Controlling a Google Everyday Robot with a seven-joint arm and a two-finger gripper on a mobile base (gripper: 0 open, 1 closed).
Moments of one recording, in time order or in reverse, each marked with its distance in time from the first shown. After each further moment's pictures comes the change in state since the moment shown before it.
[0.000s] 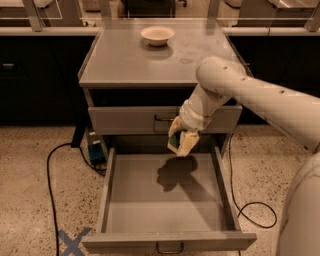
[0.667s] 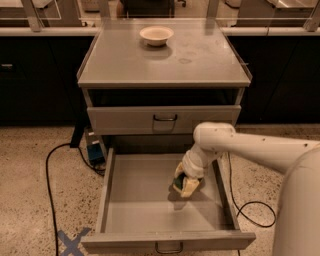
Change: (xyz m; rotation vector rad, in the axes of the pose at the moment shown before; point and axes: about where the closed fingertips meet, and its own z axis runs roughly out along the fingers) arm 0.075 0.060 0.176 -0.025 0.039 0.078
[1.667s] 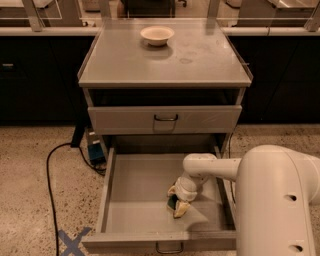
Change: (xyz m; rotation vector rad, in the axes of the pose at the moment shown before) arm 0.036 0.020 0.148 -0.105 -0.018 0.000
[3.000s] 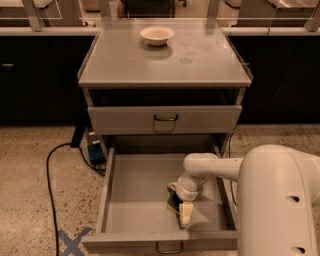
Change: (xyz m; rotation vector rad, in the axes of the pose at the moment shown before) arm 0.000 -0.001 -0.006 0.011 0.008 -0.001
